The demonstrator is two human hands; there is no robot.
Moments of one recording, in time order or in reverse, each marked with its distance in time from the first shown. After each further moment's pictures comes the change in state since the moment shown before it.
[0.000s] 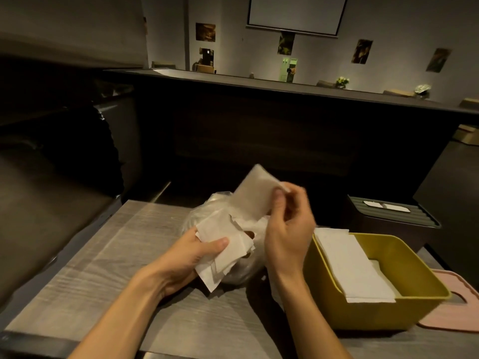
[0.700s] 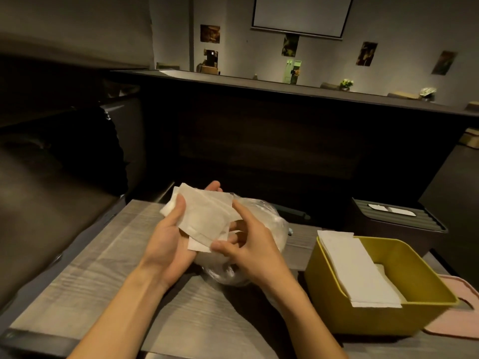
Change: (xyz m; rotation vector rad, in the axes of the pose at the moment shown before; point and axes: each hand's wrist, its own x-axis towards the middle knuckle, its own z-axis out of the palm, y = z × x) left_hand -0.002 0.017 -0.007 -0.545 0.120 0.218; right_hand -0.014 0.011 0.009 -0.240 -0.770 0.285
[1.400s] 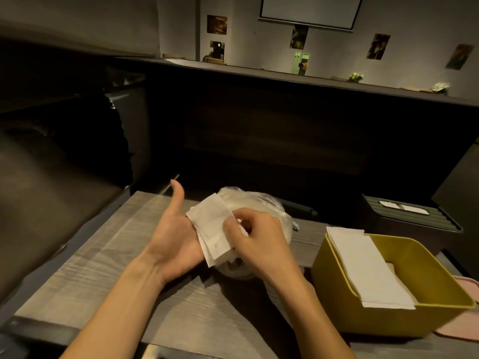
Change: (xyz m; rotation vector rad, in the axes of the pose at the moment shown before) left_hand -0.003 0.004 -0.002 -0.018 -0.067 -0.276; right_hand 0.001 -0.006 0.002 -0.114 0.052 -0.029
